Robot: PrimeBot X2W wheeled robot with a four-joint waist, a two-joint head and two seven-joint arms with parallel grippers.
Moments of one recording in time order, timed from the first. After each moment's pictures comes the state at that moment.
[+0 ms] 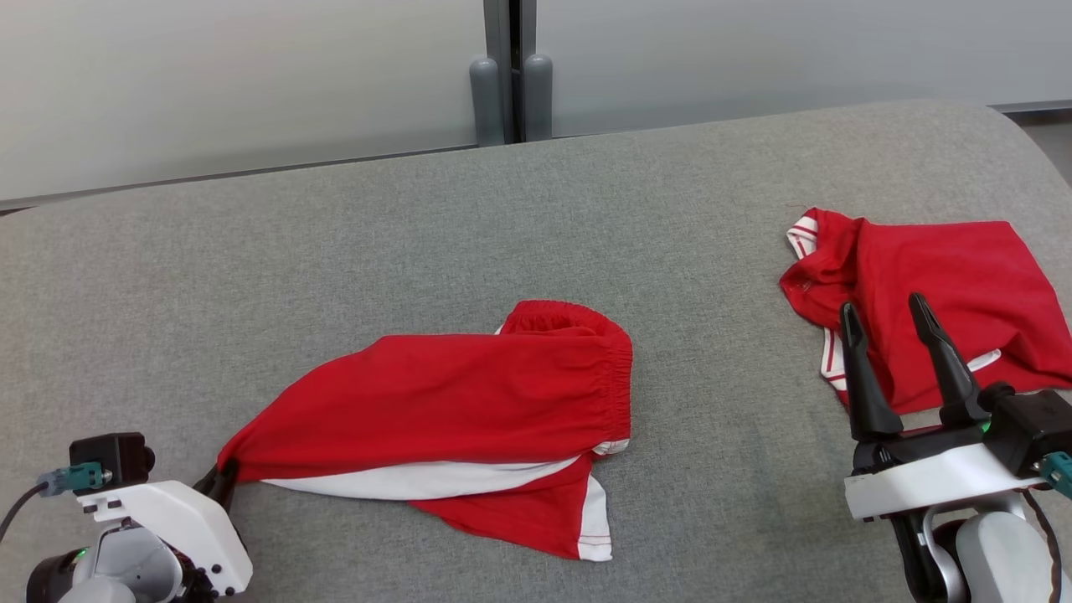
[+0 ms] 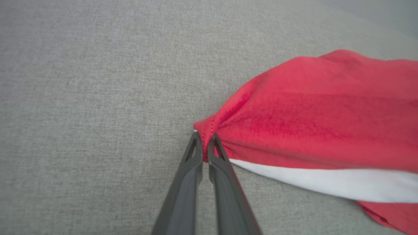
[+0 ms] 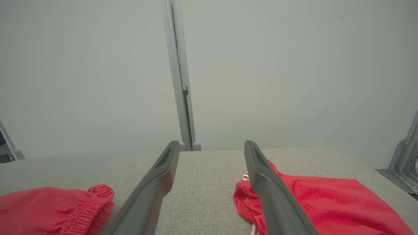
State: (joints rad) left arm -0.14 0.39 -0.25 0.34 -0.75 0.07 0.24; right arm -0.18 -0.17 0.13 0.19 0.26 0.13 -0.24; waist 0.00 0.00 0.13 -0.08
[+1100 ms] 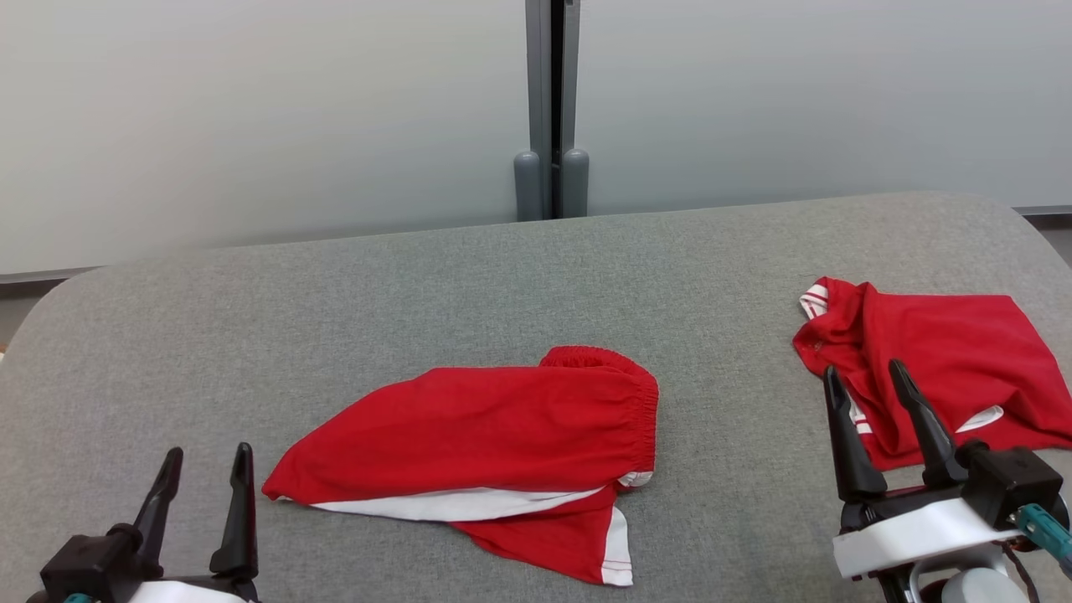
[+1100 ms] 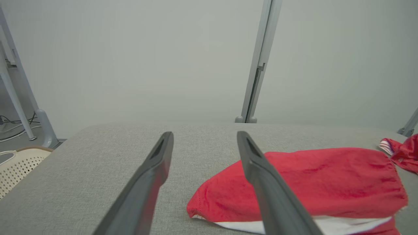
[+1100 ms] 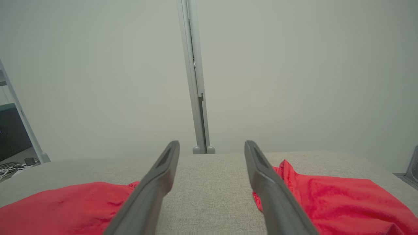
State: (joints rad) left arm 0.10 0.38 -0.22 0.05 -0.55 0.14 -0.25; right arm -0.09 -0.16 0.15 0.22 0.27 0.13 -0.25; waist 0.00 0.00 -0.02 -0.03
